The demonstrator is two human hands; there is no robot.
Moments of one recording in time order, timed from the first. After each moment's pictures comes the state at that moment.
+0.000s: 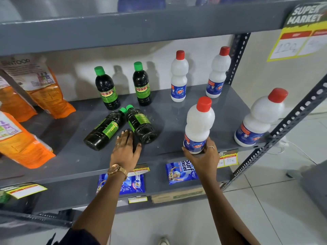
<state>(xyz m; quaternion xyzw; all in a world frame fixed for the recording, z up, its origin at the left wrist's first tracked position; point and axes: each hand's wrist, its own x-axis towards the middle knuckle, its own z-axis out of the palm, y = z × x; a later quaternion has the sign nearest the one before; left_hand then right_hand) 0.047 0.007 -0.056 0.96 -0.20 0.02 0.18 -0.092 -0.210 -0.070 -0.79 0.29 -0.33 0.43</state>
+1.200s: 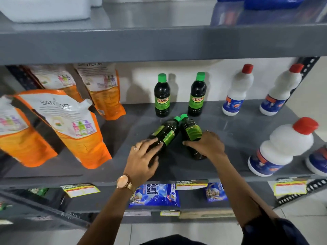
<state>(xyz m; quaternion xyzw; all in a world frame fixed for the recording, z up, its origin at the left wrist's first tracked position) 0.104 0.143 -0.038 0.88 -0.38 0.15 0.24 0.066 -0.094 0.001 -0.92 0.29 0.01 0.25</state>
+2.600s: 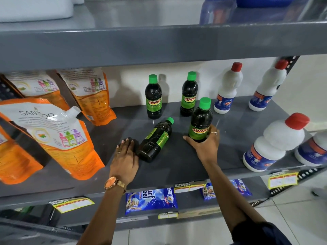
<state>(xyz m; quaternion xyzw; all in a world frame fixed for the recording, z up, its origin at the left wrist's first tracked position) 0.150 0.165 -0.069 0.95 -0.24 0.06 0.20 0.069 -0.100 -0.048 -0.78 0.28 -0.32 0.47</state>
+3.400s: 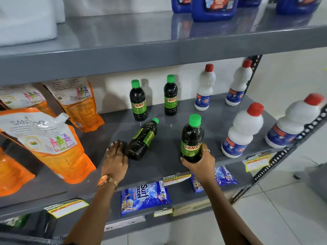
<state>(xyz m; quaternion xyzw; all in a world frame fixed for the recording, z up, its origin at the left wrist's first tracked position) 0.145 0.162 -0.062 0.95 -0.24 0.05 0.21 -0.025 -0.079 -0.055 -0.79 0.30 -0.26 0.46</state>
